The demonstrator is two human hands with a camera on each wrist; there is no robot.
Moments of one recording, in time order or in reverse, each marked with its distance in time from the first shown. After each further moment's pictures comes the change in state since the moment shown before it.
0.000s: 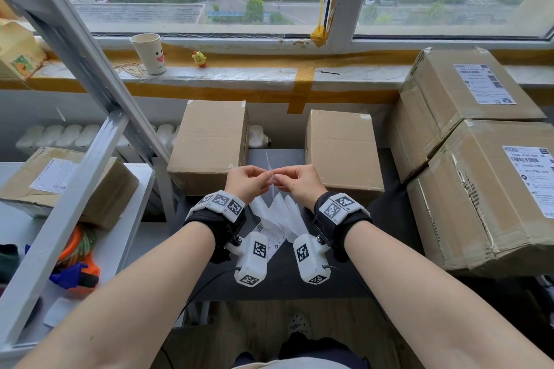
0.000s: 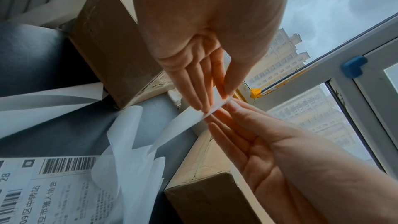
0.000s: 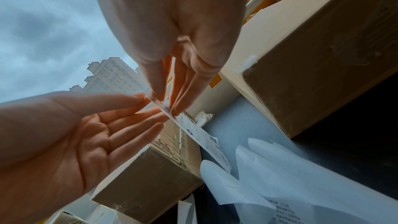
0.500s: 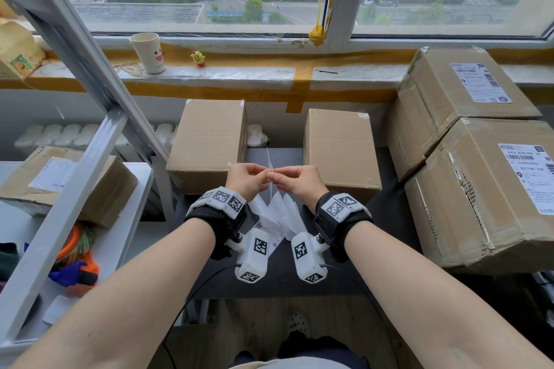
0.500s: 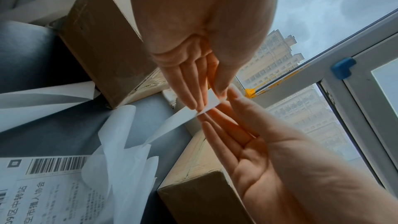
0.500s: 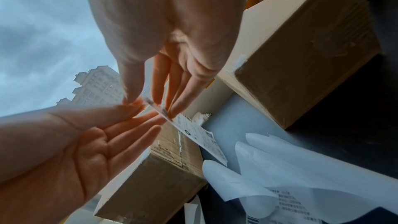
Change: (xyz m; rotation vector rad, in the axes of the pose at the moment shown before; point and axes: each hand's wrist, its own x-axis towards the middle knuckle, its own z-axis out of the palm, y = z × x) left_hand 0.003 0.002 0.001 0.093 -0.012 0.035; right_hand -0.010 -0.004 -0.003 0.111 -0.004 0.032
